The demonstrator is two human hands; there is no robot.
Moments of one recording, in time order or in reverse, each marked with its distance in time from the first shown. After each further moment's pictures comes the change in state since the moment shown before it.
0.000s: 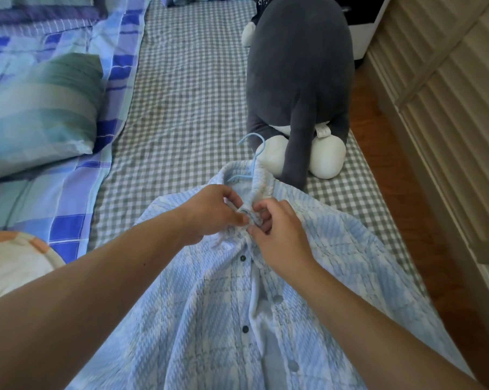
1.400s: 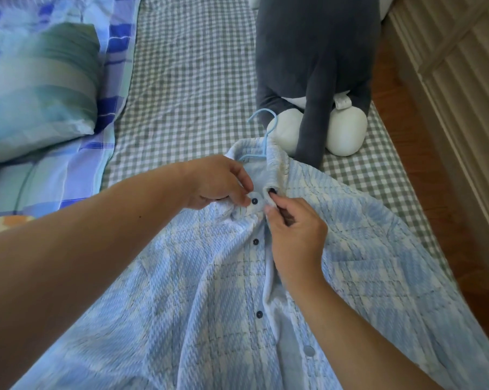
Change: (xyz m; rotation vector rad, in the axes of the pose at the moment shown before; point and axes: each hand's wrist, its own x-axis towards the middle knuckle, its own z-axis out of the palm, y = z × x) left_hand 0.006 0.025 -0.022 0.066 -0.194 -0.146; right_hand -0.024 -0.001 0.030 0.228 0.430 -0.029
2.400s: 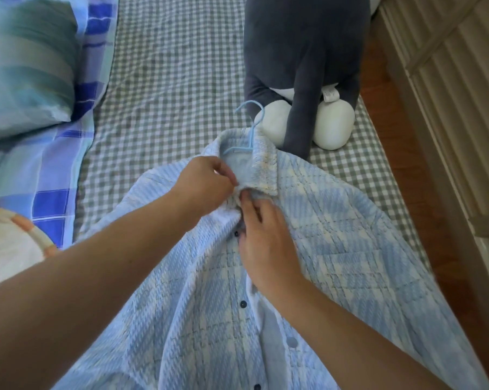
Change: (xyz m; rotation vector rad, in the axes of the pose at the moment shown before) left_hand -0.006 -0.016 0.039 -0.037 0.508 0.067; right_hand -0.019 0.021 0.003 -0.703 -0.388 -0.291
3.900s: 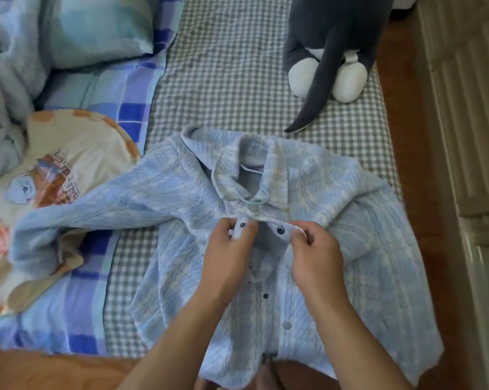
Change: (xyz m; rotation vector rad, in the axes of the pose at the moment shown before) left_hand -0.310 -0.122 0.055 -0.514 0.147 -0.140; right_hand -0.220 -0.064 -0.129 0.726 -0.086 0.658
